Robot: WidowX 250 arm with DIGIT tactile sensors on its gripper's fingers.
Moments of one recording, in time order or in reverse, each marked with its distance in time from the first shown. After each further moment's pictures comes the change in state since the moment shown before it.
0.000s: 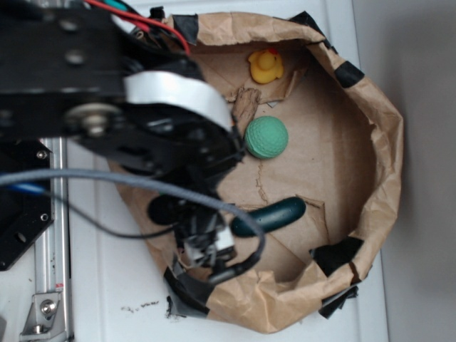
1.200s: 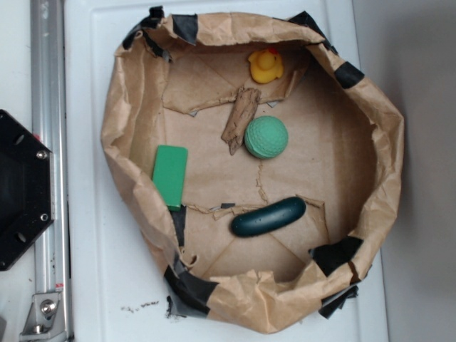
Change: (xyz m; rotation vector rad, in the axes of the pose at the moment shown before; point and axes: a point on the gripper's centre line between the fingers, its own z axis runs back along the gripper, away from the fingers) arm -0.096 0.002 0.136 0.200 0.076 -0.332
